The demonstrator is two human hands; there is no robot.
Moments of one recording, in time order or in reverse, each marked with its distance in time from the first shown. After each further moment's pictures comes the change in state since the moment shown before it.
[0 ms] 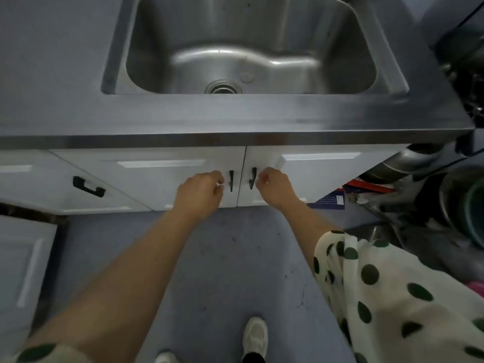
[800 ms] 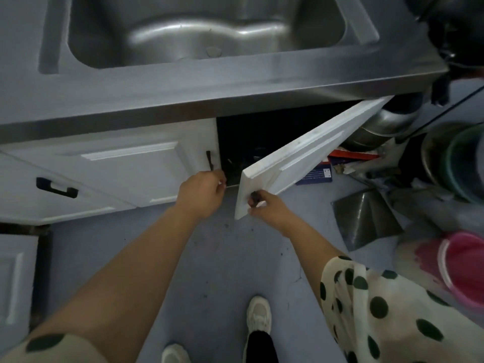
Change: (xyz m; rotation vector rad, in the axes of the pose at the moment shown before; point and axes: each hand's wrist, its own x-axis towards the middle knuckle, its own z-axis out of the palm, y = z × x) left_hand -0.007 0.021 0.051 -0.002 -0.091 0.120; right_hand -0.068 0.079 0.031 0.412 -0.187 0.161
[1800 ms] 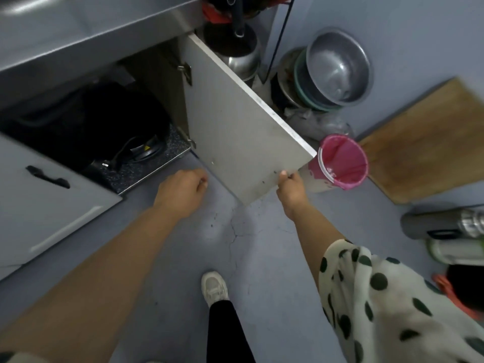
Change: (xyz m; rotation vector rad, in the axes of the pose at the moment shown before) left_hand -0.028 0.202 0.107 0.101 -0.249 0.429; right_hand -0.157 0.190 -0.163 0.770 0.883 0.282
